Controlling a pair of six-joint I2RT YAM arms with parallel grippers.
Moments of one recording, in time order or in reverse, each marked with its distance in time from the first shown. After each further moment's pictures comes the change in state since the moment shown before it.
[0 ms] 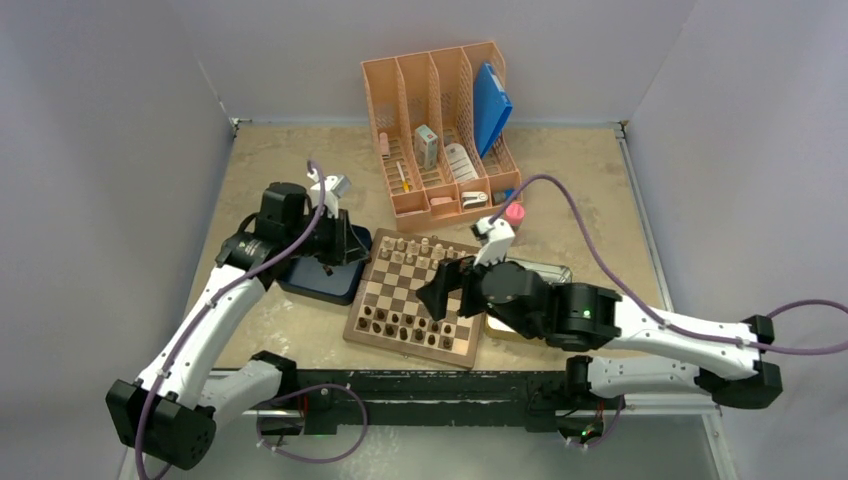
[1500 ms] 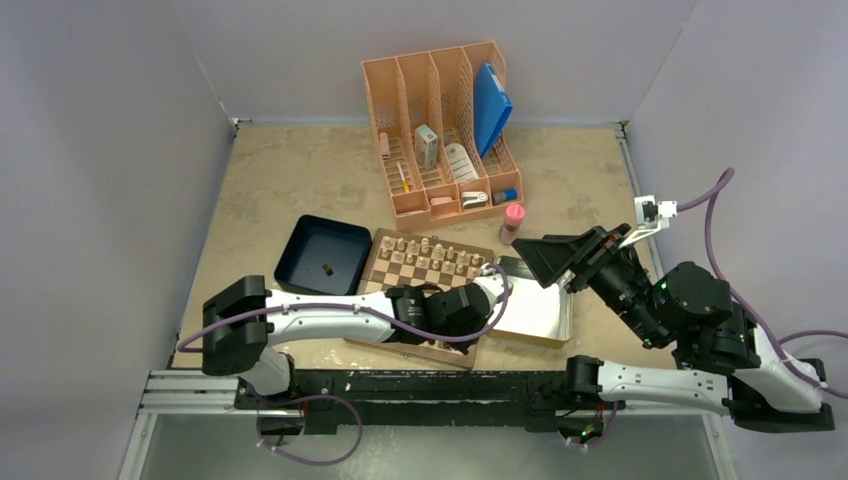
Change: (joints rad) left arm -1.023 0.575 0.127 0.304 -0.620 -0.212; right arm -0.012 -0.432 0.143 -0.053 0.205 -0.074
